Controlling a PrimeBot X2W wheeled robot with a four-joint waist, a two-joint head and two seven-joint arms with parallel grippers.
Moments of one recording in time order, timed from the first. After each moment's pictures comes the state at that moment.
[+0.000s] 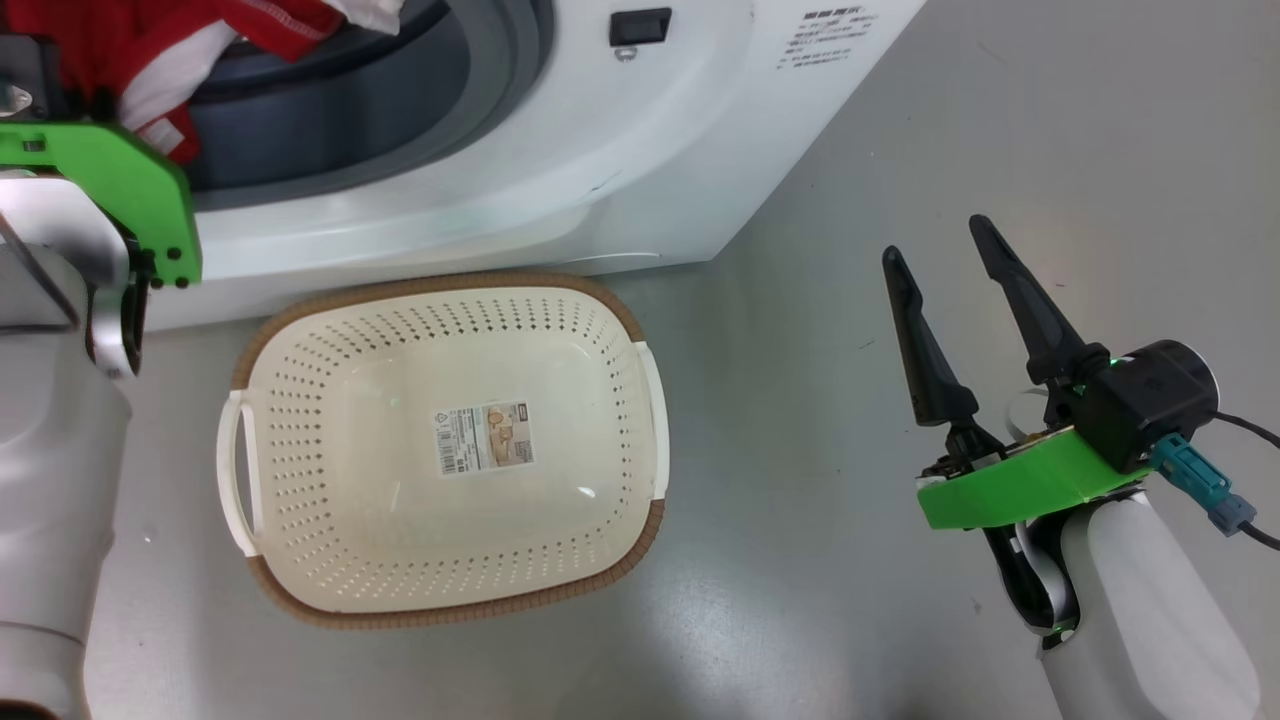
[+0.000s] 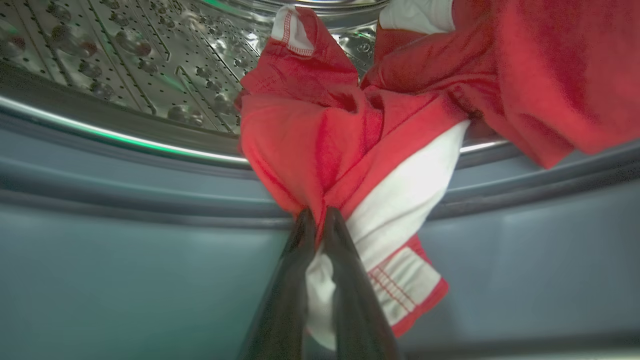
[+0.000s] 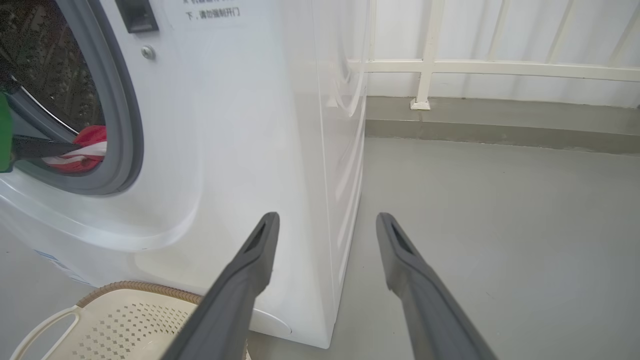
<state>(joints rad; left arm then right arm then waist) -1.12 0.28 -0.25 0.98 -0.25 0.10 0.12 -0.35 -0.05 0.11 0.16 0.21 0.12 -0.26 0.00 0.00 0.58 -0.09</state>
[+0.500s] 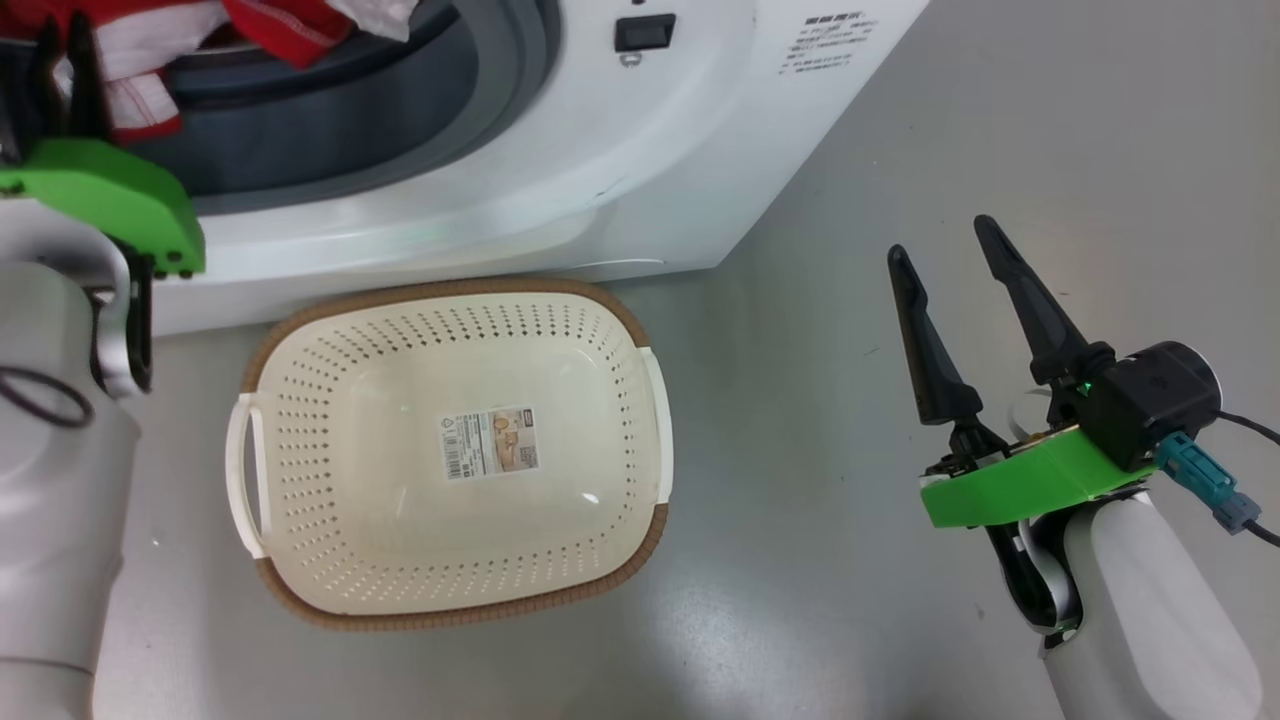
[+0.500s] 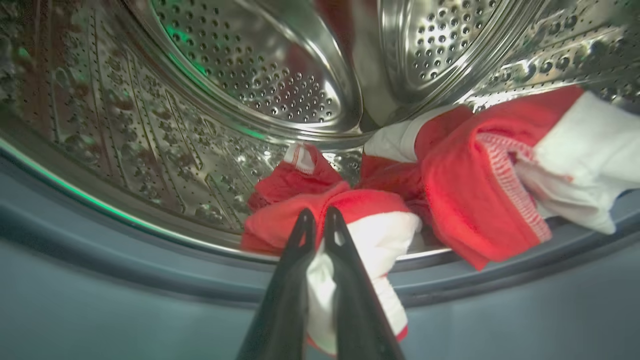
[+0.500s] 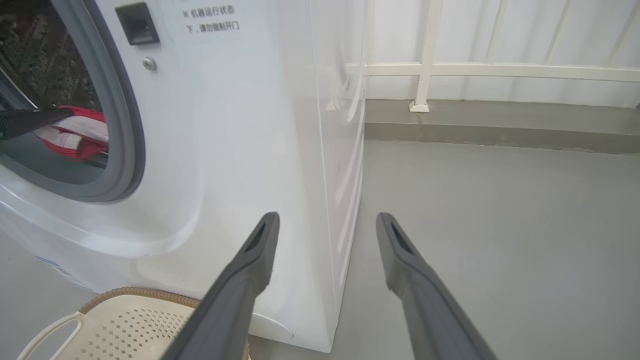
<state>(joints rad) -1.06 0.29 -0.22 0.88 -0.29 0.10 -0.17 -0.36 -0.05 0.10 0.17 0.22 0.12 -0.26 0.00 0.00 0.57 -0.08</state>
